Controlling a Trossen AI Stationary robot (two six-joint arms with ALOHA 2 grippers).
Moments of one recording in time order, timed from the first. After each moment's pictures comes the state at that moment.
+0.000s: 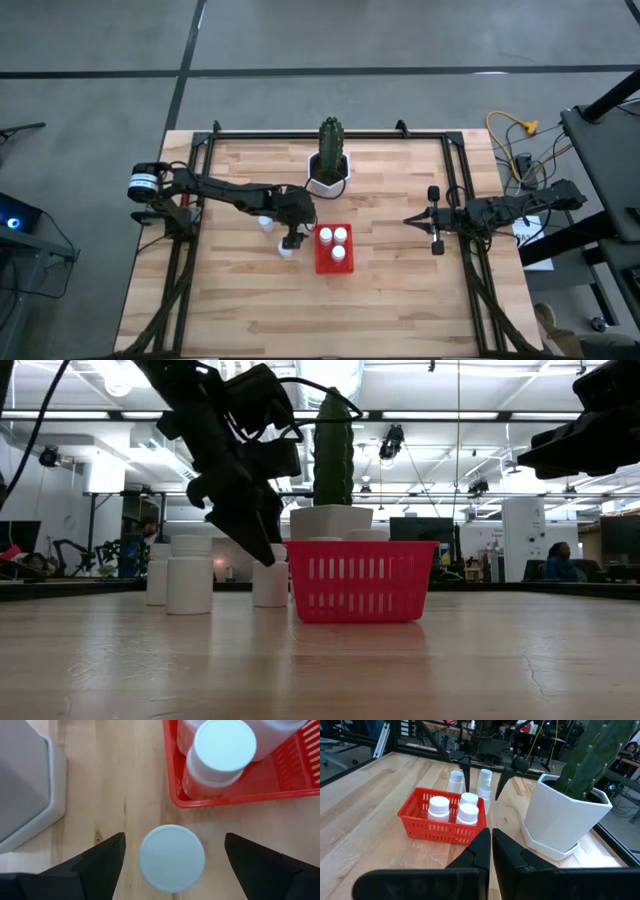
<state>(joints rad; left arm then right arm) 0.04 1.64 0.97 -0.30 0.02 0.11 0.27 0.17 0.10 -0.13 0.29 -0.10</state>
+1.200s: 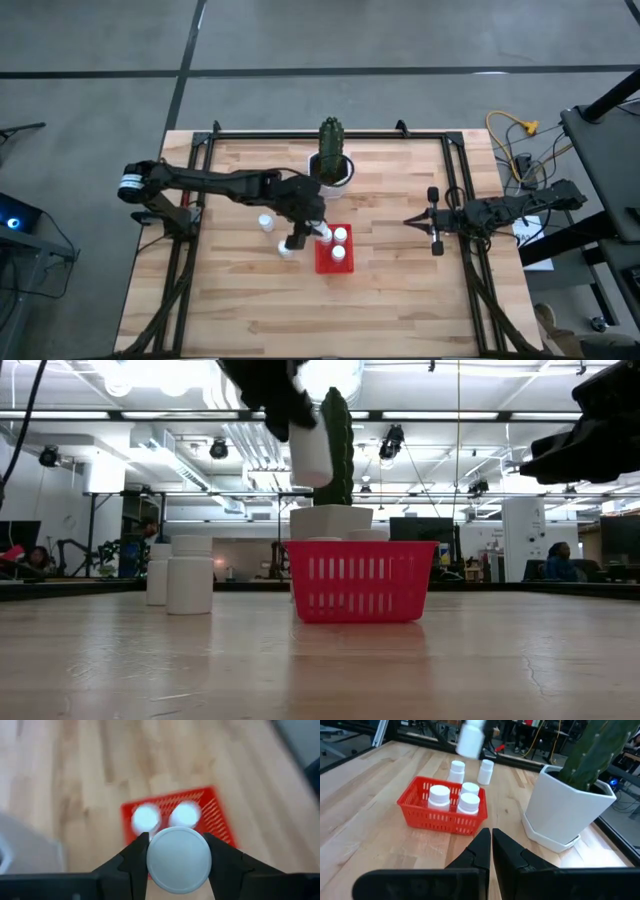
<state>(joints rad) -0.01 1.57 1.32 -0.55 0.18 0.13 0.27 0.17 0.10 -0.17 0.29 -0.11</state>
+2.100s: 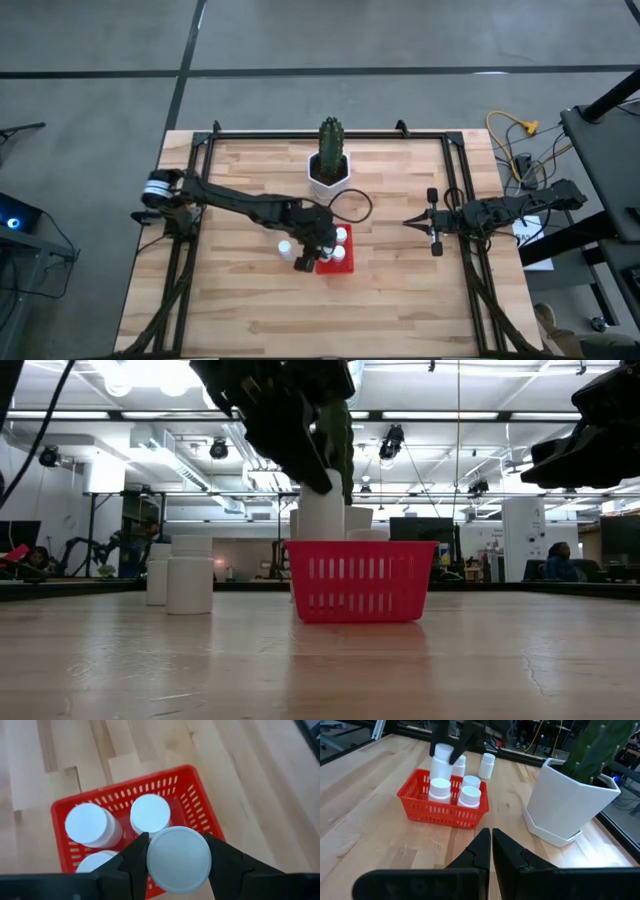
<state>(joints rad) -0.11 1.76 1.32 -0.45 0.16 0.11 0.27 0.18 0.09 -0.18 0.29 -0.10</state>
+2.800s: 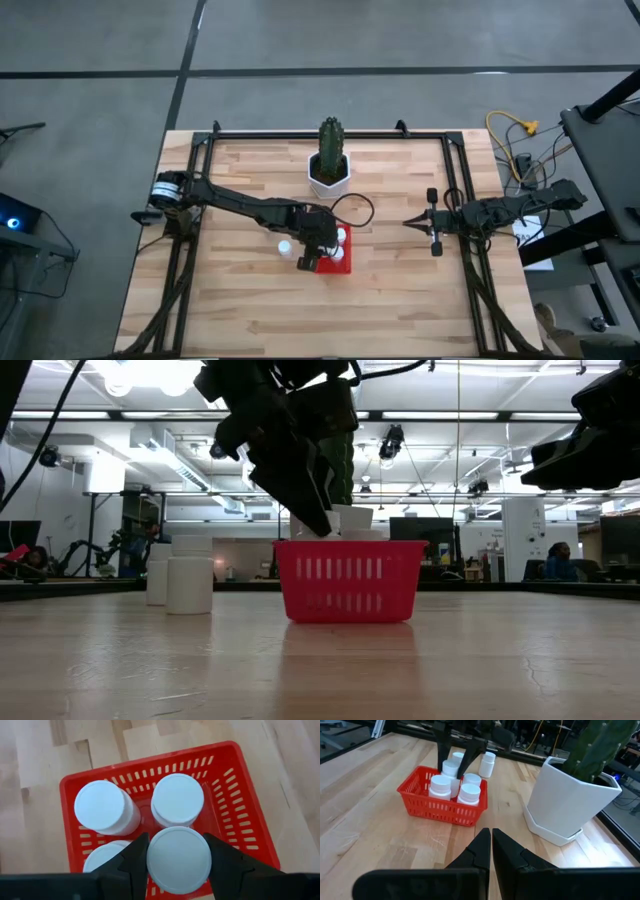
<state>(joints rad) -0.11 1.82 1.31 -0.45 0.07 0.11 0.27 0.18 0.09 -0.18 0.29 -0.10</state>
